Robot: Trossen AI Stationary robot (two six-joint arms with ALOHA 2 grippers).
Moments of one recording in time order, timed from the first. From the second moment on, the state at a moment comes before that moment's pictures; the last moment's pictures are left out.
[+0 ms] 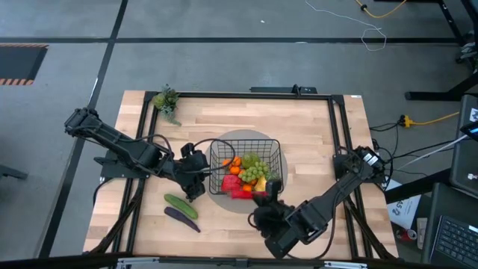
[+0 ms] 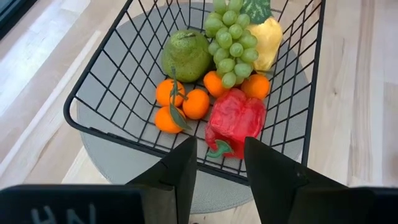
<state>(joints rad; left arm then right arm) -0.42 1.25 1.04 -0.59 -0.51 -0.59 0.69 1.98 1.91 -1.15 0.91 0.32</state>
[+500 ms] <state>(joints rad) -0.42 1.25 1.04 -0.60 -0.51 -0.59 0.57 1.98 1.91 -1.21 1.25 0.29</state>
